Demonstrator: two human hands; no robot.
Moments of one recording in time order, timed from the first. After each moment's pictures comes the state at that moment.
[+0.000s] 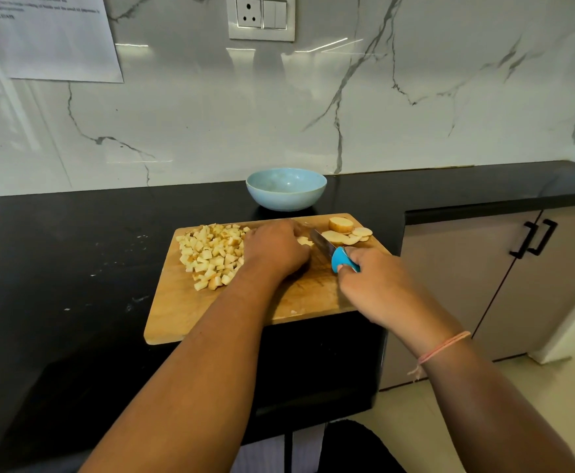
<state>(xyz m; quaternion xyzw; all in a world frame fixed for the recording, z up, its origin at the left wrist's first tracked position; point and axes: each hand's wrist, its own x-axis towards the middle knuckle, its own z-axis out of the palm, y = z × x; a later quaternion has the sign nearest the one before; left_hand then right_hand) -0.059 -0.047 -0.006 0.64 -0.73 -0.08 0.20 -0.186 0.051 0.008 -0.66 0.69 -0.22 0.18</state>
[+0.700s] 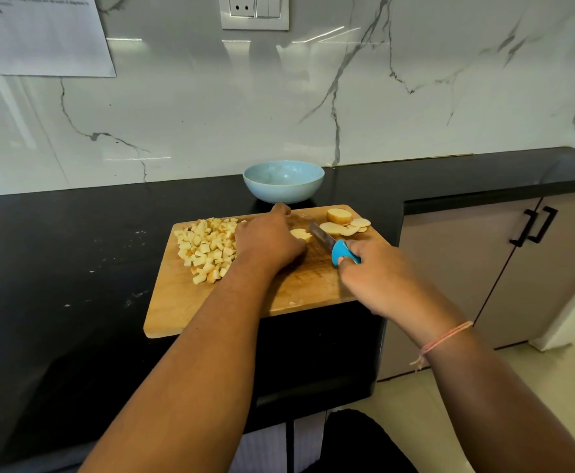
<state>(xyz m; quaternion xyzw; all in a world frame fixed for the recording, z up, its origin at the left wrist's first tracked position) -0.052 -0.047 -0.007 0.65 -0.73 -0.06 0.20 -0.189 0.054 0.006 -0.66 0.69 -0.23 0.19</state>
